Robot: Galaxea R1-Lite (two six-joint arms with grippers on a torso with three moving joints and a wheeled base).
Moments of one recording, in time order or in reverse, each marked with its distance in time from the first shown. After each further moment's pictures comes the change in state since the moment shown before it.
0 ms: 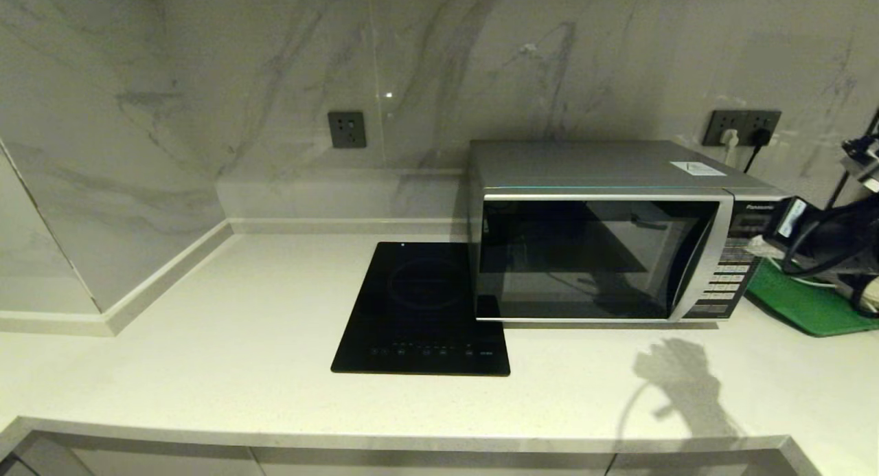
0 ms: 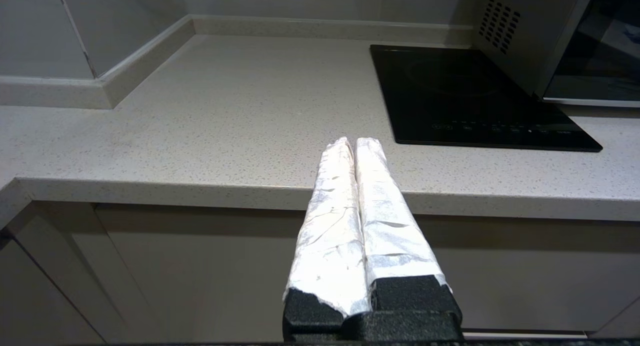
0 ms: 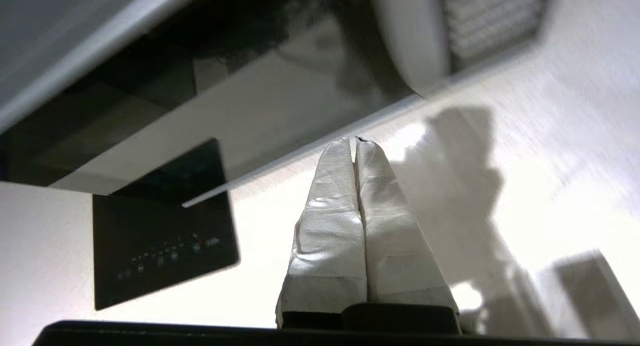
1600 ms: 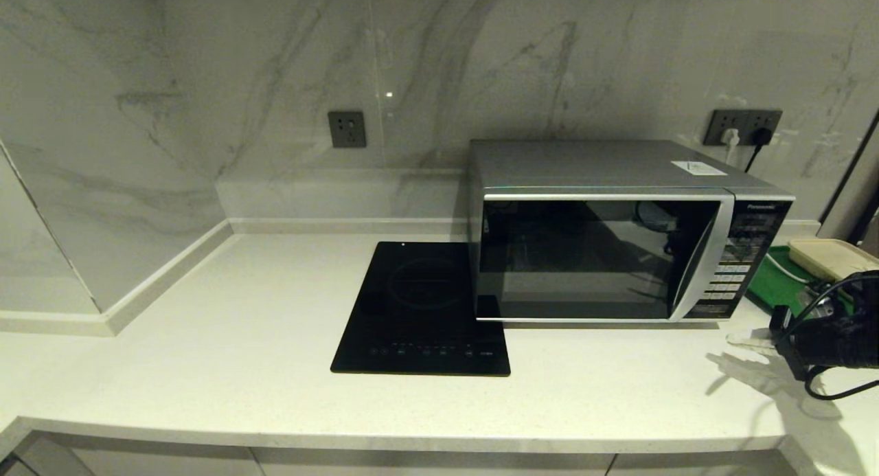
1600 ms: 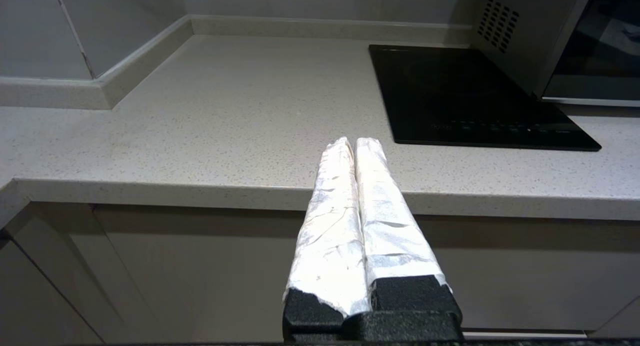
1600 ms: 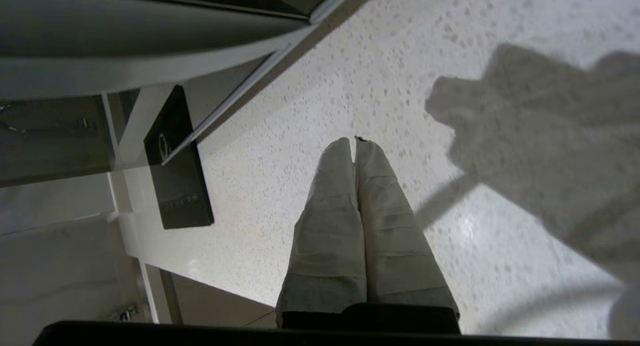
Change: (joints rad) left arm 0.000 0.000 0.000 0.000 0.000 0.000; right arm -0.468 0.682 -0.038 -0.193 0.805 -0.191
